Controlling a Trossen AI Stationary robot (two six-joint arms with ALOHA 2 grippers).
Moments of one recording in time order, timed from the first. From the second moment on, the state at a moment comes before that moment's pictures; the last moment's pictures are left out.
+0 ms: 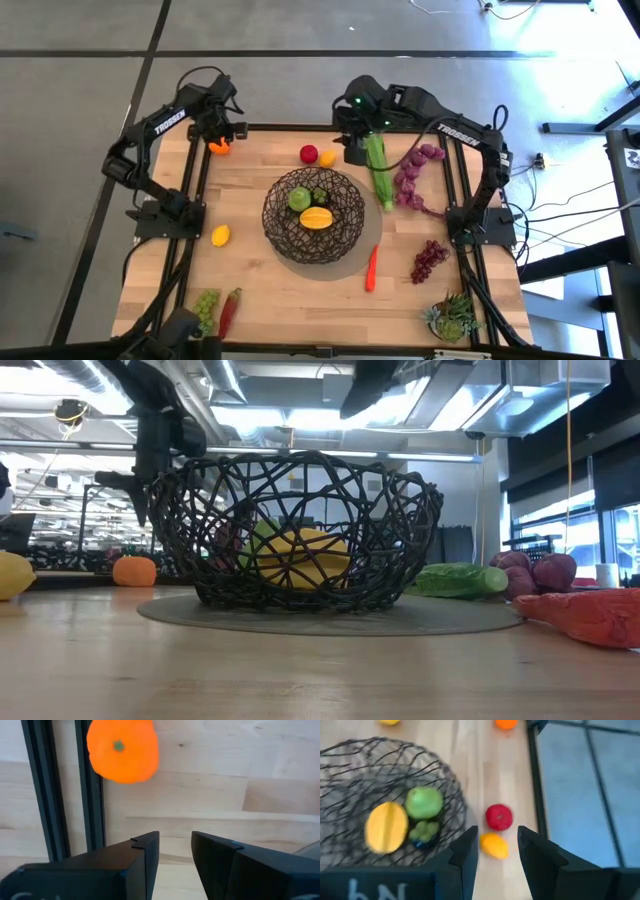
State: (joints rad) left arm 1.11 1.47 1.16 -1.11 -0.02 -0.55; right arm -0.35 1.79 2.01 -1.05 -0.06 -0.38
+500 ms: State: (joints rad) left arm 1.11 1.46 1.16 -1.11 -0.02 -0.49; right arm -0.35 1.79 1.96 -0.91 0.01 -0.32
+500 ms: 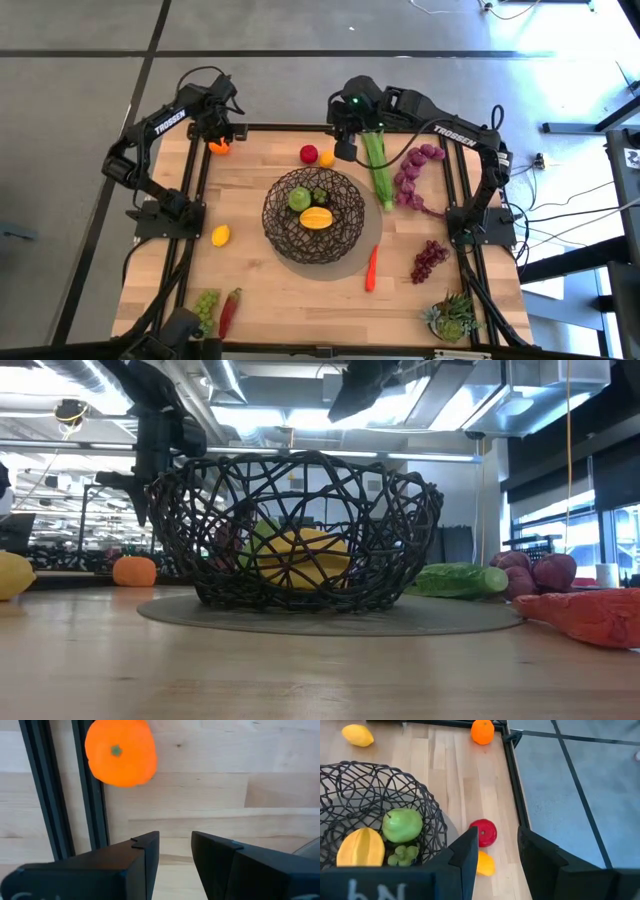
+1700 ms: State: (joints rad) left arm 1.09 1.46 1.16 -1.10 -0.01 -0.57; right arm -0.35 1.79 1.96 -0.91 0.01 -0.32
